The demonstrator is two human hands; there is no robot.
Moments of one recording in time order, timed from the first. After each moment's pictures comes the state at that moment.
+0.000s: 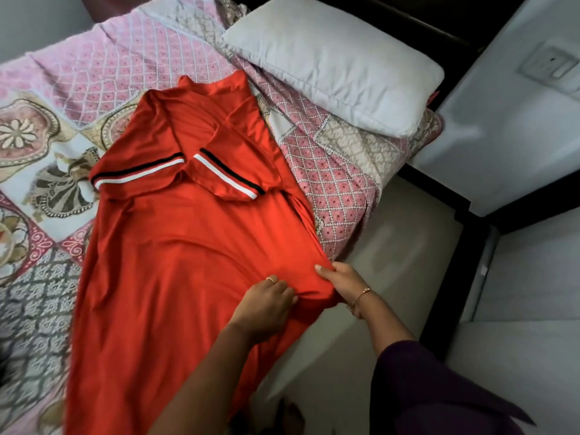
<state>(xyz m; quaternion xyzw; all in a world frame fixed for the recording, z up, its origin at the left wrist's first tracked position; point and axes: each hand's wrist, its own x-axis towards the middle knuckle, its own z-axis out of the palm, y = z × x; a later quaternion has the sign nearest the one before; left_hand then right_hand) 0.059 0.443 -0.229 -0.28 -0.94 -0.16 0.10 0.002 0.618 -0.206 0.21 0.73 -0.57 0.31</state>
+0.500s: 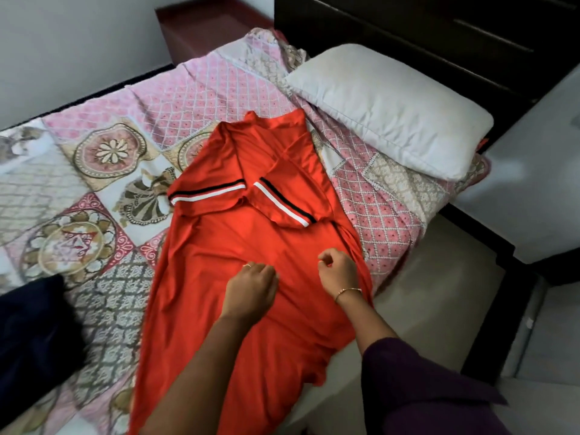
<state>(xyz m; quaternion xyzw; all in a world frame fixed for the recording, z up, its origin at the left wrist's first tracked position) 0.053 0.363 -0.177 -0.03 -0.98 -0.18 0.12 -0.023 0.525 -0.173 0.04 0.92 -0.37 0.12</state>
